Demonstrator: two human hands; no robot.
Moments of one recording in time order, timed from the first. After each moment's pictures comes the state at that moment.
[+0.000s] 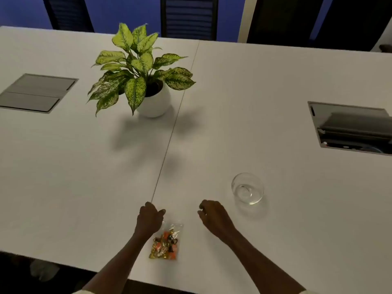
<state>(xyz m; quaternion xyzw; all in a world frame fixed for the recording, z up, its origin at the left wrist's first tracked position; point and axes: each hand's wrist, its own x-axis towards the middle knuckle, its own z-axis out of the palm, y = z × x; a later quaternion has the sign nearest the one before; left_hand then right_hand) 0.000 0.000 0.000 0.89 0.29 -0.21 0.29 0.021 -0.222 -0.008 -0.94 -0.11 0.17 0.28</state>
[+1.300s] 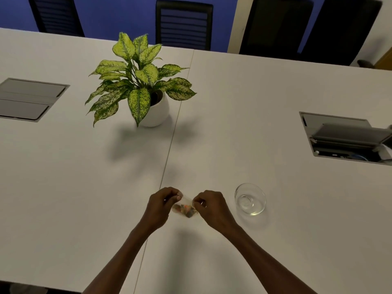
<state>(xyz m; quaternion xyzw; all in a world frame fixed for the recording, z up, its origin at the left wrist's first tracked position) 0.050 0.007 0.078 0.83 0.06 -0.09 0.54 0.060 -0.180 0.086 -0.92 -0.07 0.13 0.38</state>
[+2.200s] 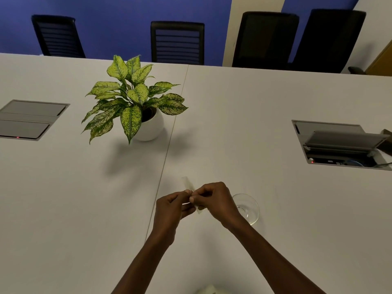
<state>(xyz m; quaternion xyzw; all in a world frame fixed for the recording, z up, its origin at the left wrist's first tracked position) 0.050 -0.070 0.161 0.61 0.22 -0.08 0.76 0.088 -0.210 0.155 -0.80 0.01 0.15 0.59</state>
